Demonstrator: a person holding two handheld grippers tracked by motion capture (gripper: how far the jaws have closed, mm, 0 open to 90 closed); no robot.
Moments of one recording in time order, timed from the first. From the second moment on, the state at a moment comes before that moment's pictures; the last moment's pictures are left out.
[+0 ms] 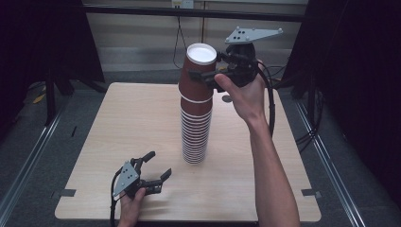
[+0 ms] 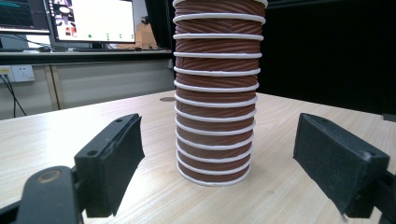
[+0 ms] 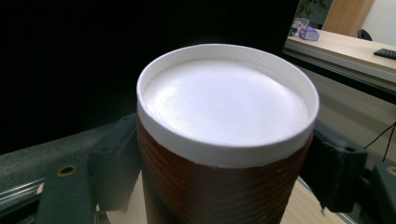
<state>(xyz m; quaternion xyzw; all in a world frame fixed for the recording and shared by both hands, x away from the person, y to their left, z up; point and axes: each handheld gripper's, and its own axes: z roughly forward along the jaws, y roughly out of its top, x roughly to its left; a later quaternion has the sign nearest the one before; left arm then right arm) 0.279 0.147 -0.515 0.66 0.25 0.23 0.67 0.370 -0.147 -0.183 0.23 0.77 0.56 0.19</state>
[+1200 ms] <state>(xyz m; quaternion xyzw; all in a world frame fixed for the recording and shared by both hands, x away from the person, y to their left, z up) 0.279 0.147 -0.515 0.66 0.25 0.23 0.67 0.358 -0.170 -0.173 0.22 0.68 0.67 0.20</state>
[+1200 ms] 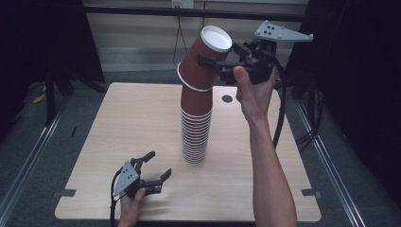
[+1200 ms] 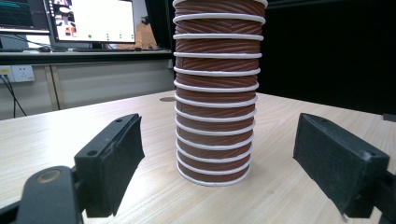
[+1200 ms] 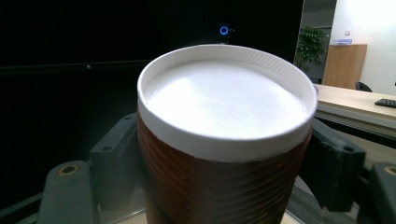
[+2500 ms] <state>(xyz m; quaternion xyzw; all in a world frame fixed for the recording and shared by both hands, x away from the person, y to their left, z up) 0.279 0.147 -0.515 0.66 0.25 0.23 0.67 0.342 -0.203 -0.164 0.23 0.65 0.70 0.21</state>
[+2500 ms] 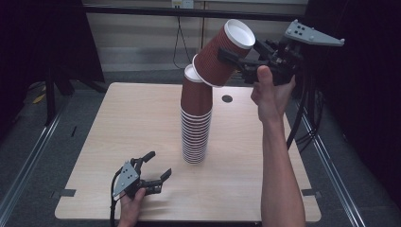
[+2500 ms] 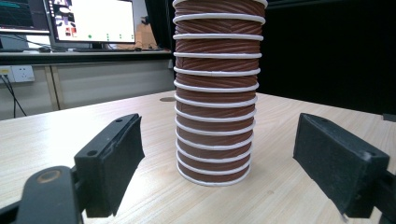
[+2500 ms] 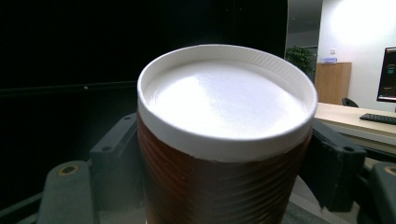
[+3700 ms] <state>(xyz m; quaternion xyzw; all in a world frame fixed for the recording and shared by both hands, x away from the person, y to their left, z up) 0.279 0.147 -0.515 0.66 0.25 0.23 0.67 0.320 -0.248 -0.202 0.26 0.66 0.67 0.22</state>
